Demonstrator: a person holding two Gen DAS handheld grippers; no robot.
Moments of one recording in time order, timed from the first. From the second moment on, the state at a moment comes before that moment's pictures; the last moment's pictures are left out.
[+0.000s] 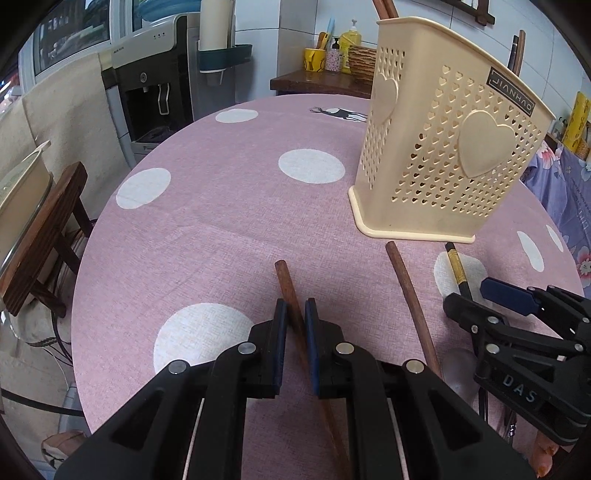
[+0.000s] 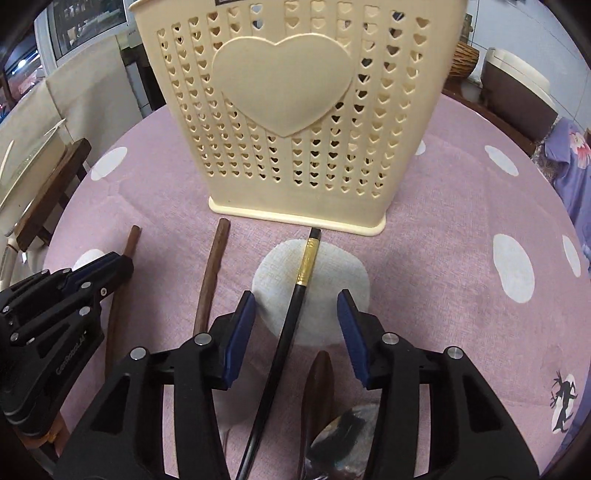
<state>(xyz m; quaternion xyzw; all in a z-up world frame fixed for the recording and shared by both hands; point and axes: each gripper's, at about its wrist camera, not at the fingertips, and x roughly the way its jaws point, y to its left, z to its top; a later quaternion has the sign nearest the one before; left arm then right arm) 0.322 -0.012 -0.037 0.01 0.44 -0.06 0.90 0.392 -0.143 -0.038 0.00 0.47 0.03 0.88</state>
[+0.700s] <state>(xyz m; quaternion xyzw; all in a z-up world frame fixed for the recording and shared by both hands) 0.323 -0.022 -0.036 0.01 0.44 -0.08 0.89 0.408 -0.150 -0.036 0.04 0.46 0.04 0.88</state>
